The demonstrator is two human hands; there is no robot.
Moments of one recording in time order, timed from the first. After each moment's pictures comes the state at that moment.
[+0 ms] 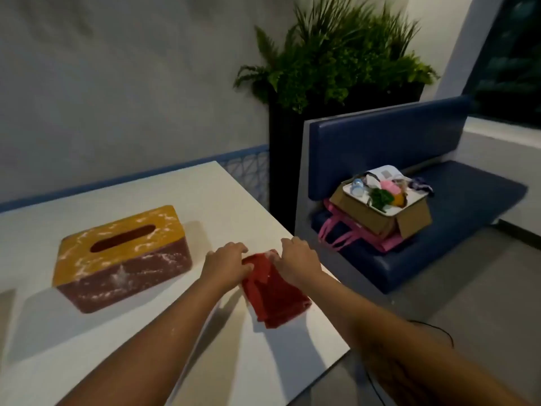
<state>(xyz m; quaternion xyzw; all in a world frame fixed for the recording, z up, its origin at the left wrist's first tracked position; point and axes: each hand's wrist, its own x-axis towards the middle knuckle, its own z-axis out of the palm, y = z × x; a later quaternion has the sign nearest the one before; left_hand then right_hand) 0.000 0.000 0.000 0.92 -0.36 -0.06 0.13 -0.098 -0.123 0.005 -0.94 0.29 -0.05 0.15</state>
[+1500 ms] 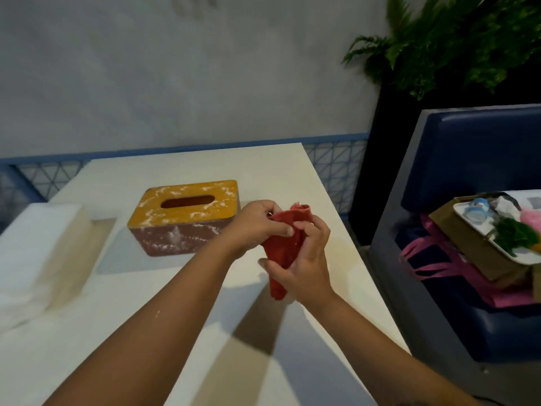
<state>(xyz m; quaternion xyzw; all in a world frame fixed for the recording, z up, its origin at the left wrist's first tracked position) -0.002 0.007 0.074 0.82 -0.17 -0.17 0.52 -0.059 -0.100 -0.020 -0.81 -0.05 -0.33 0.49</state>
